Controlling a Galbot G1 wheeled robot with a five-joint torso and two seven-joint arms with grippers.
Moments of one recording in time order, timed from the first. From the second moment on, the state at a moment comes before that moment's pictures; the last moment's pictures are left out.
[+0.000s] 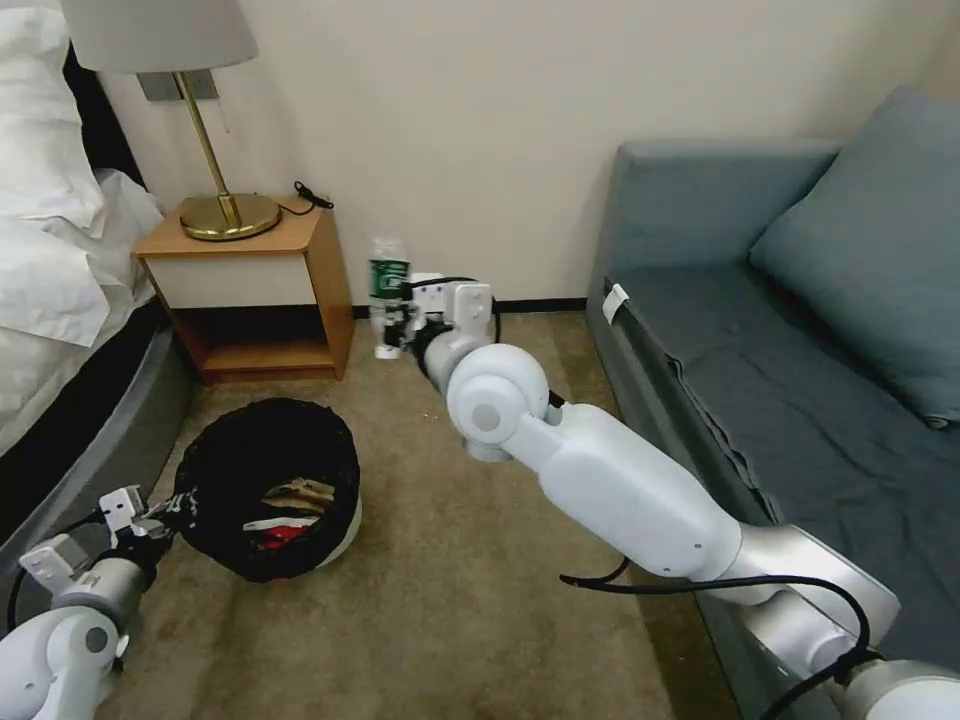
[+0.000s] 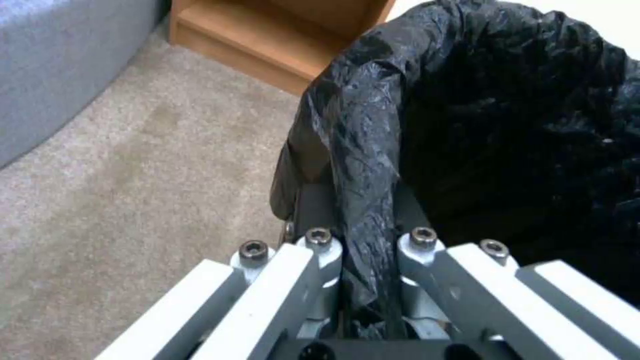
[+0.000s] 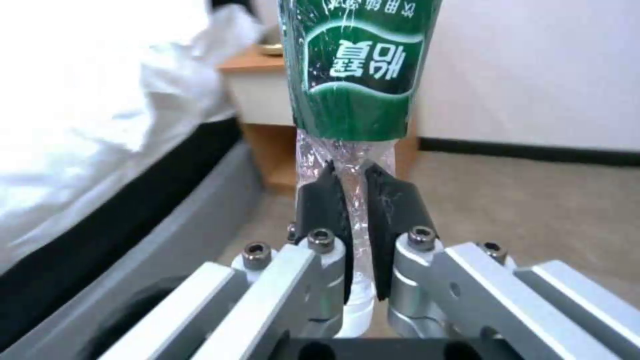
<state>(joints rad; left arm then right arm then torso) 1.42 -1.23 -0.99 -1.81 -0.77 0.44 0.12 -0.27 1.33 -0.48 1.81 1.17 -0.45 0.71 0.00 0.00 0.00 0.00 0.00</state>
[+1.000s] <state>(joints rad) 1.43 -1.21 -0.99 -1.82 -0.79 0.45 0.12 -0.41 1.38 -0.72 1.75 0.93 -0.41 0.54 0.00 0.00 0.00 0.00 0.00</state>
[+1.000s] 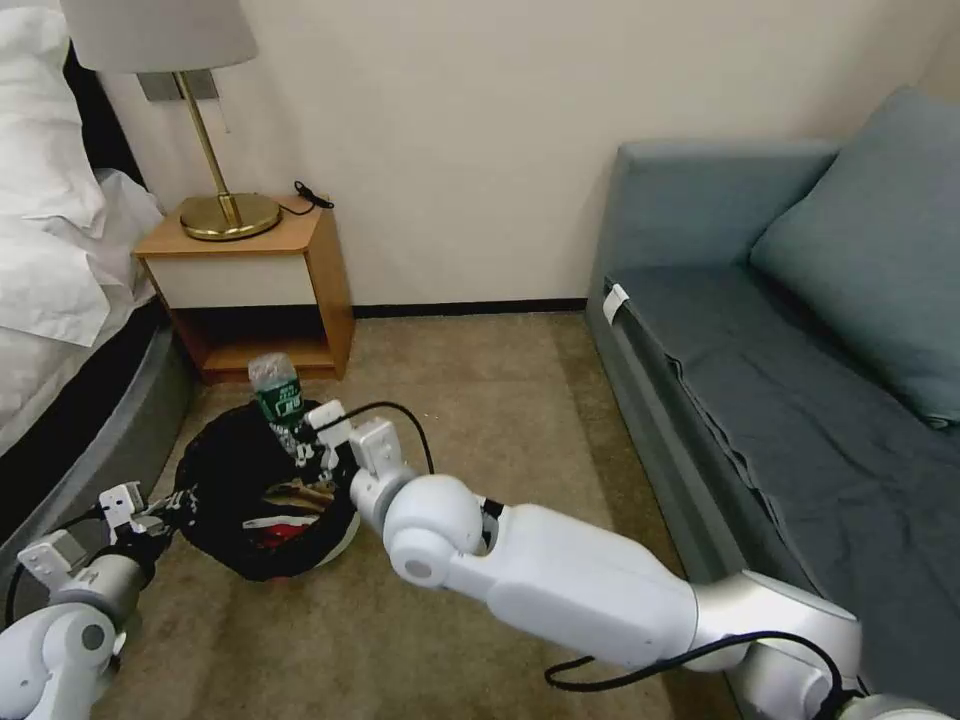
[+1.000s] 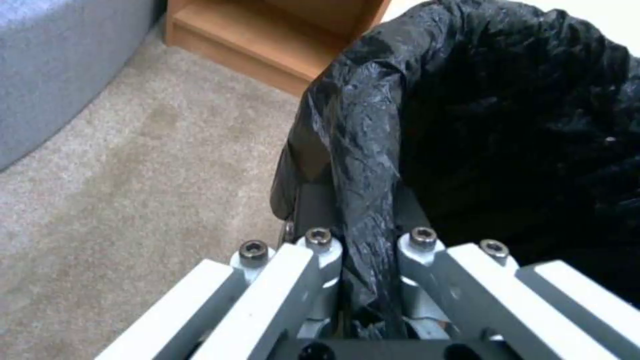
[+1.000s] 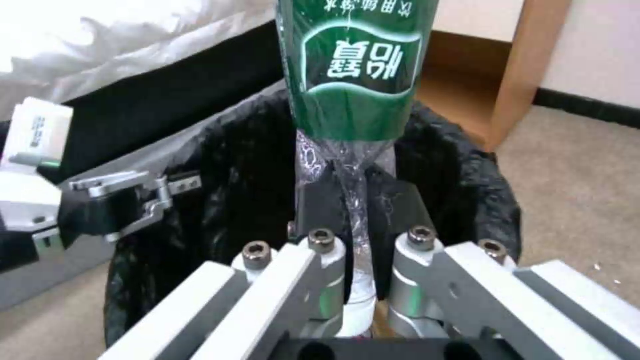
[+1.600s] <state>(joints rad) 1.43 -1.23 -0.98 -1.83 -0.79 0.45 0.12 -0.43 1.39 -0.75 1.73 0.87 -0.41 0.52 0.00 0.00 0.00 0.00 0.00</state>
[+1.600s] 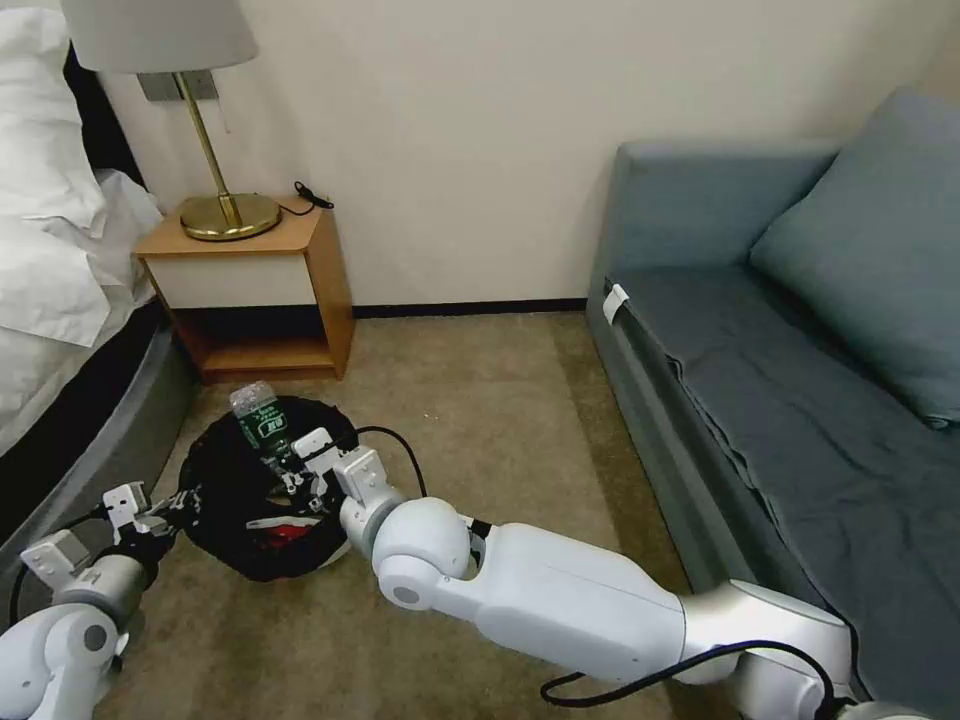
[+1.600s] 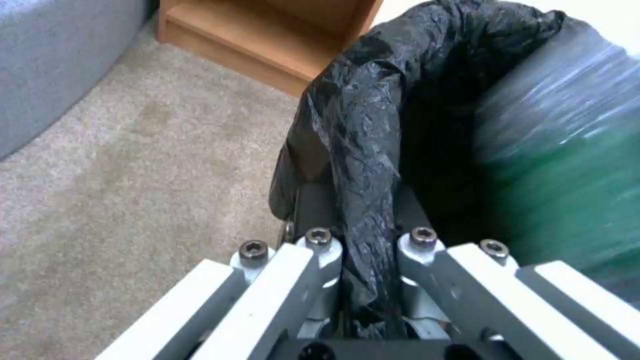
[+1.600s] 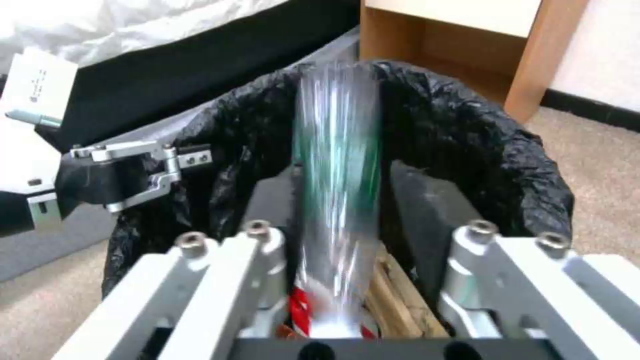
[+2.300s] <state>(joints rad) 1.43 -1.23 -0.99 -1.84 -0.80 0.46 0.12 -0.52 1.29 -0.57 1.81 0.43 -0.39 0.56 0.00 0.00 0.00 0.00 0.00</state>
